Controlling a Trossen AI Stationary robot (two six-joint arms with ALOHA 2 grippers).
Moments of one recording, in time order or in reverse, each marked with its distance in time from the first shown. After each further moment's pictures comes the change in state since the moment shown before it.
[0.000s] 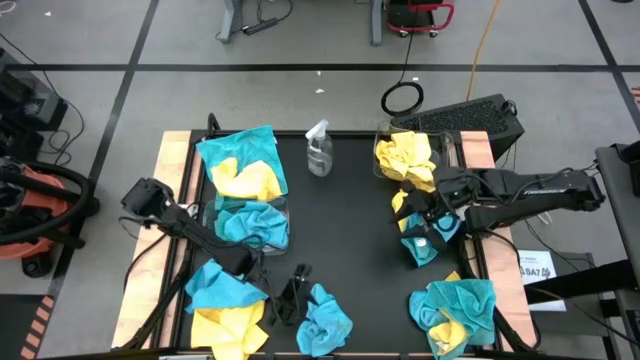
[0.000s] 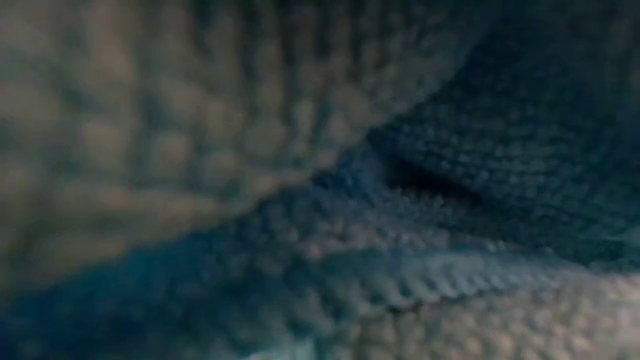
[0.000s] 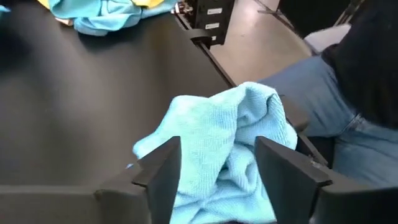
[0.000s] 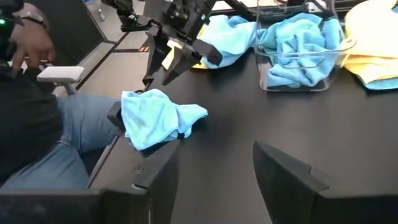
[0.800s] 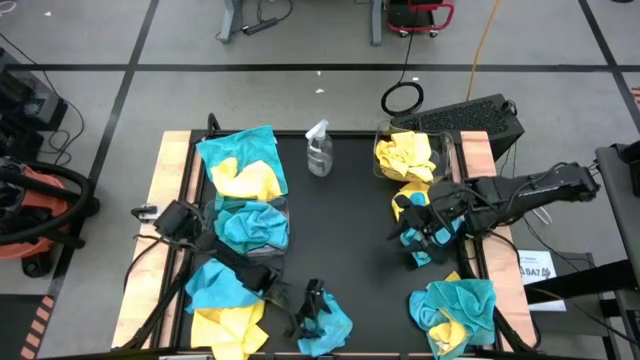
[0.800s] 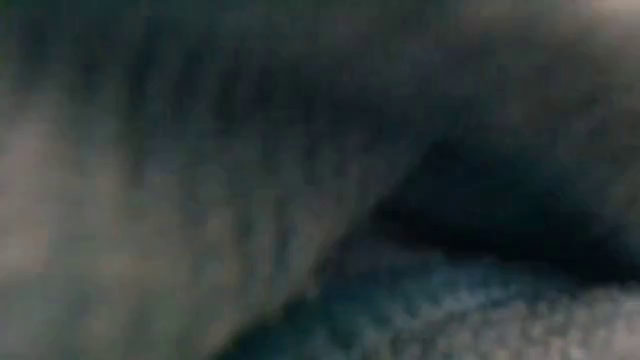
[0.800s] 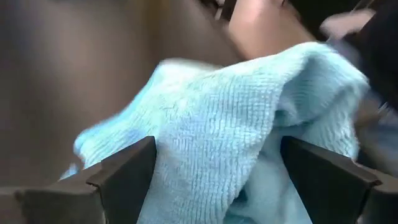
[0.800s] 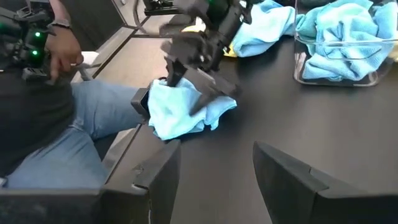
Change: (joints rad) left arm -0.017 0.311 0.120 0.139 -0.009 -0.082; right arm 0.141 0.062 0.000 0.038 0.033 0.044
